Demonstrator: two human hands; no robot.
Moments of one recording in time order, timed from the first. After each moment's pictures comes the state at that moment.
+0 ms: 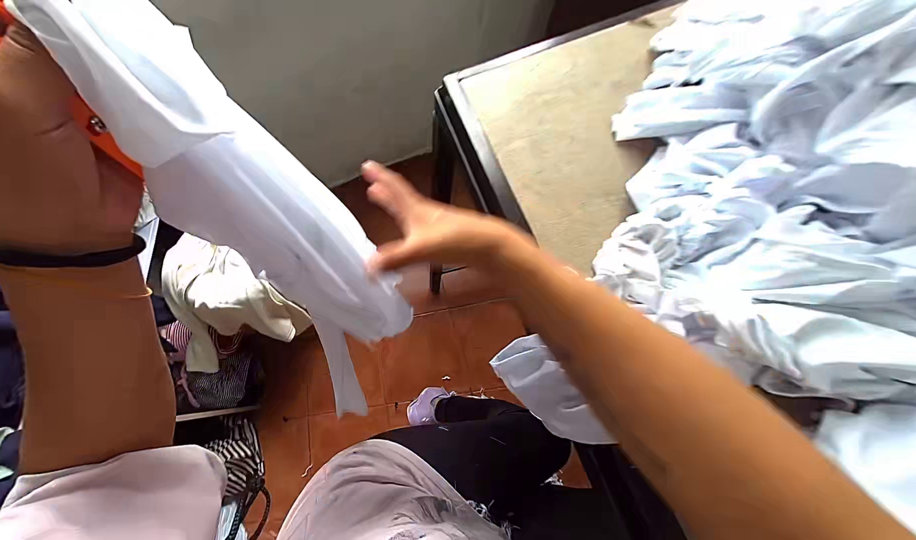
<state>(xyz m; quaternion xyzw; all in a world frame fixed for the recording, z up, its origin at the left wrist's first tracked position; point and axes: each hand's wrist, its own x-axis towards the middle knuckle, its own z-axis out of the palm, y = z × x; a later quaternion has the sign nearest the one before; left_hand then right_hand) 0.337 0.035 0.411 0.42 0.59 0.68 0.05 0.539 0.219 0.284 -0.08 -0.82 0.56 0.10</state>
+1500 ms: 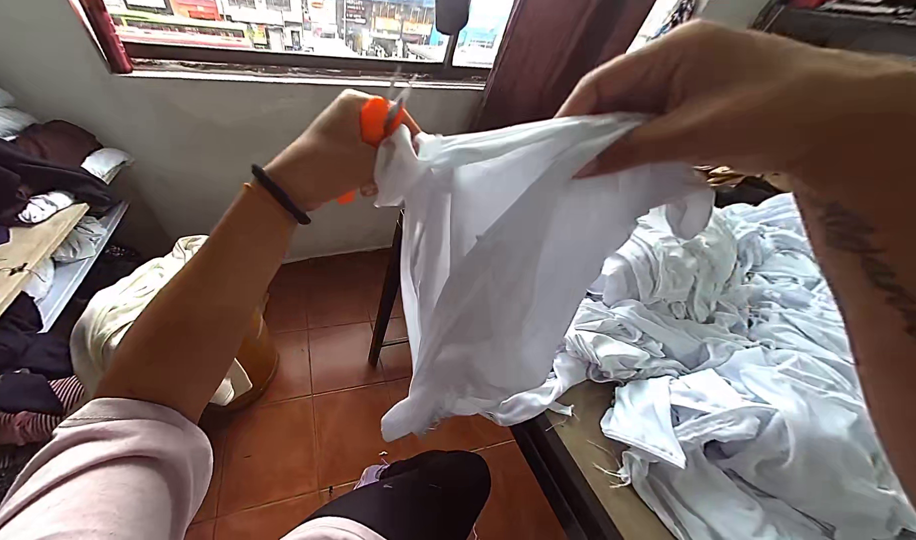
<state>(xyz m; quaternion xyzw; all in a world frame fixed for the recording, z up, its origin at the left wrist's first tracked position) 0.386 0.069 0.455 0.70 0.44 0.52 0.21 0.659 0.185 0.551 -0.10 -0.95 0.27 0.11</state>
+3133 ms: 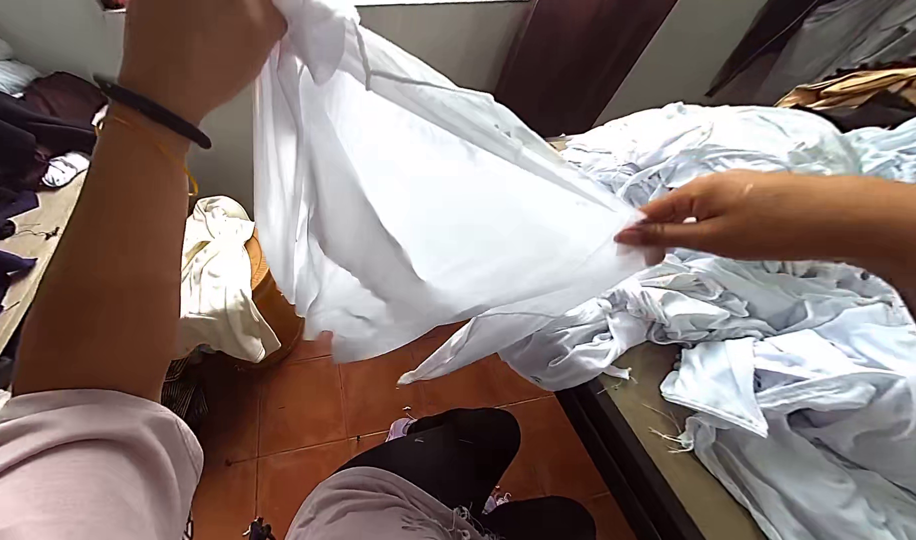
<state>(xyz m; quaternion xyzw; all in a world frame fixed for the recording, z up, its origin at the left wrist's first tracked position) 0.308 0.009 0.470 0.55 0.75 0.34 -0.17 0.704 0.200 0.452 -0.30 -0.94 0.10 -0.10</state>
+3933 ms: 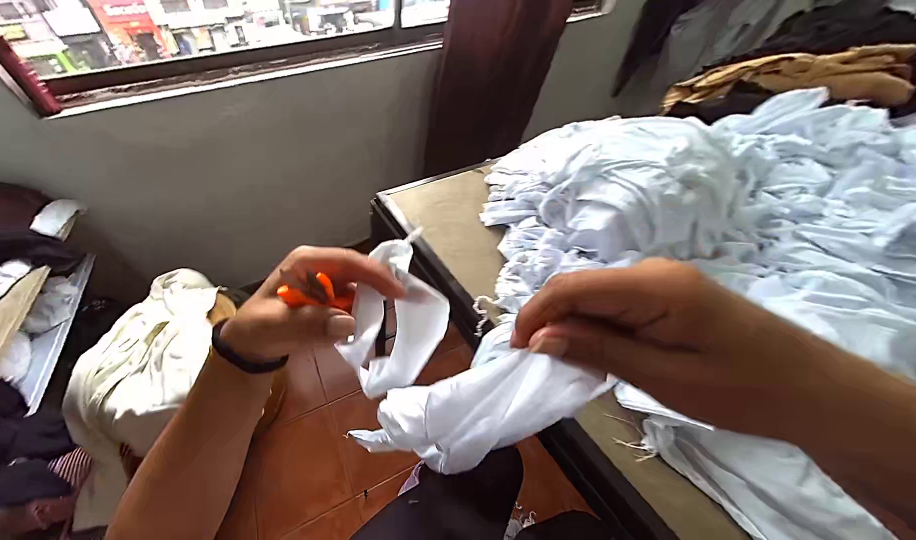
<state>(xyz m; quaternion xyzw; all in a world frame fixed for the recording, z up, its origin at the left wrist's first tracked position) 0.399 0.046 0.372 0.74 0.16 0.49 0.43 0.711 0.114 0.432 -0.07 -0.93 0.27 0.25</state>
